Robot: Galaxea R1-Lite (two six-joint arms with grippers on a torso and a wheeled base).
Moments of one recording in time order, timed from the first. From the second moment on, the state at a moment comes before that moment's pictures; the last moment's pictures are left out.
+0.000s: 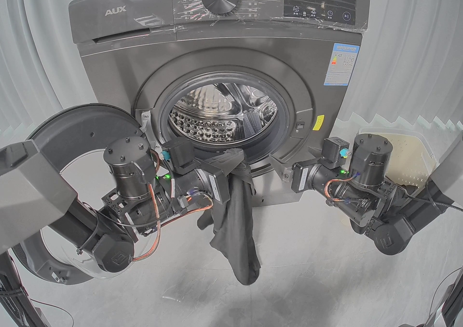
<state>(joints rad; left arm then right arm) -0.59 1.98 -0.75 -1.30 -0.25 -0.22 0.58 1.96 -0.76 -1.15 -0.15 0.11</state>
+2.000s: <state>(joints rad) -0.60 1.84 -0.71 -1.28 -0.25 -0.22 0.46 2.36 -0.67 -1.41 0.21 0.07</state>
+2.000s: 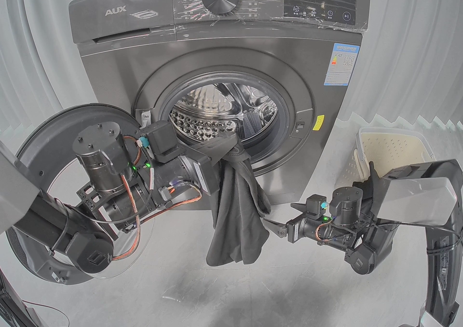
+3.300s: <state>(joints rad) -0.56 1.85 -0.66 -1.32 -0.25 -0.21 0.49 2.29 -0.68 -1.54 0.28 0.08</state>
